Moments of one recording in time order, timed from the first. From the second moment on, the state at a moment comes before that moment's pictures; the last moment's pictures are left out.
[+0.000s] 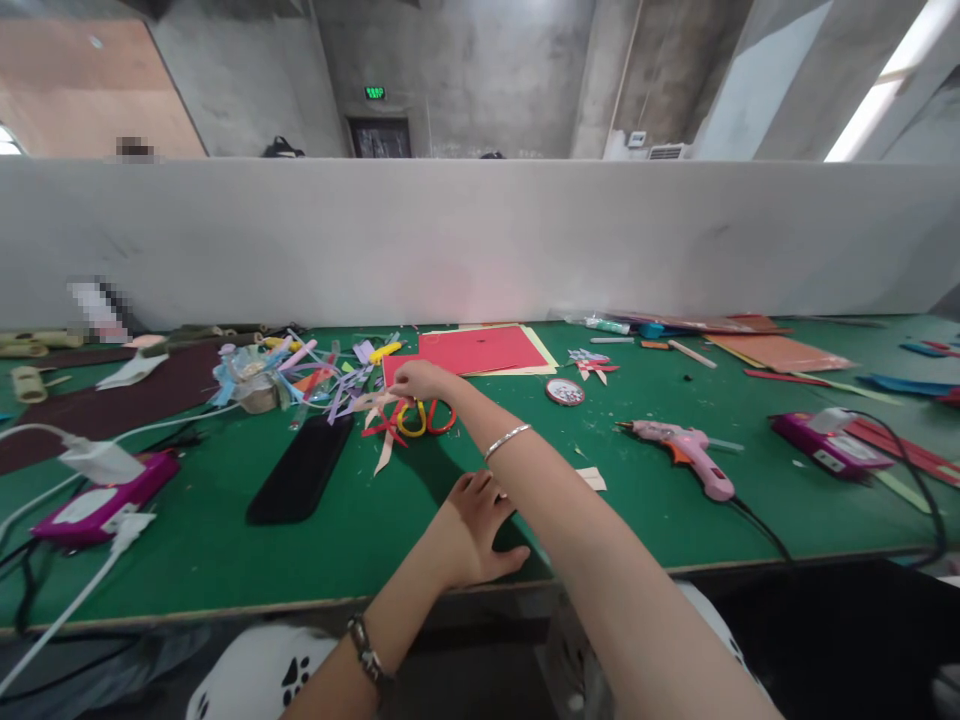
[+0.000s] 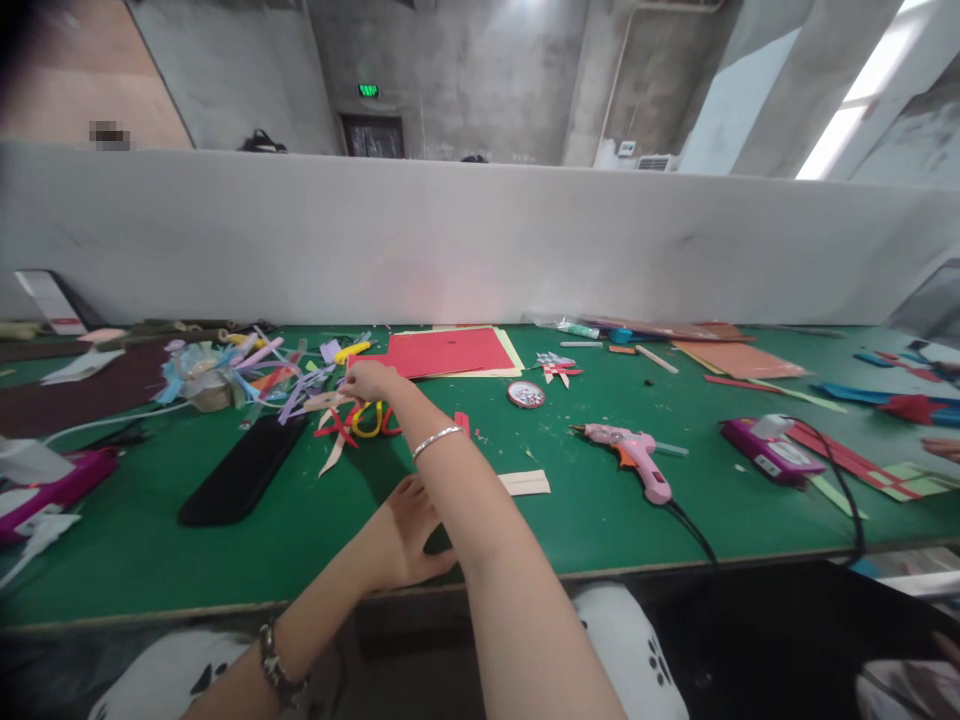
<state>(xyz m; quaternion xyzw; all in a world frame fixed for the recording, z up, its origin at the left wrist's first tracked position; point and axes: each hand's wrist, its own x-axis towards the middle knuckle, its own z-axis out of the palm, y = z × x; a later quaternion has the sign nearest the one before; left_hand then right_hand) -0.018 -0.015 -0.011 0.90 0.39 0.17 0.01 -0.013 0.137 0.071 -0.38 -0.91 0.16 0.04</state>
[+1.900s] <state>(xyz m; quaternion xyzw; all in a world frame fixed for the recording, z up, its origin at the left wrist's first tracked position) -0.039 0.005 0.117 0.92 0.36 0.12 0.05 0.140 0.014 0.113 -0.35 -0.90 0.08 0.23</state>
